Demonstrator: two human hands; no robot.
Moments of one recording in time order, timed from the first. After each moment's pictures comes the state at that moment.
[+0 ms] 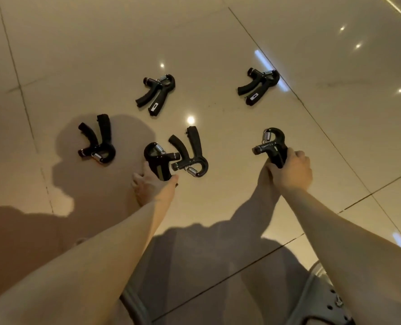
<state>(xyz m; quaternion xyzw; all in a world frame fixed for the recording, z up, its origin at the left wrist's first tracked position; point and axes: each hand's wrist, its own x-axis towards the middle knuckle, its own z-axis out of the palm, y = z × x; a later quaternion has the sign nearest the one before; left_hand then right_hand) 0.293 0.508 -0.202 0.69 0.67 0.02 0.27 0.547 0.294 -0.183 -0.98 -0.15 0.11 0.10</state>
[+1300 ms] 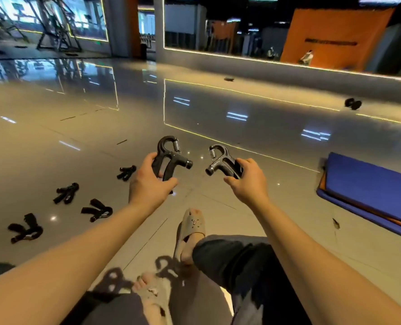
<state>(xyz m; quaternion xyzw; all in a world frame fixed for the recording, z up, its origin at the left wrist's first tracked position) 0.134 0.152 0.201 0.85 0.08 0.25 0.46 0.208 -0.102 0.210 -0.93 -0.08 -0.19 0.31</state>
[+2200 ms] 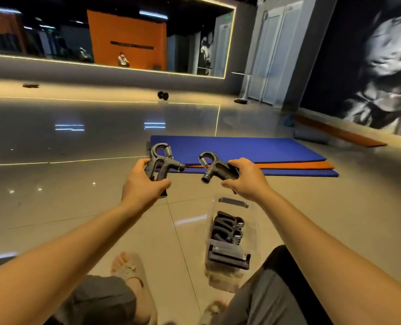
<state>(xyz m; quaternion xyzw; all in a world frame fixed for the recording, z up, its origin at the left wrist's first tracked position) -0.016 -0.267 0.254 0.77 -0.24 0.02 0.59 -0.165 -0.495 0.300 -0.93 0.23 -0.21 0.17</state>
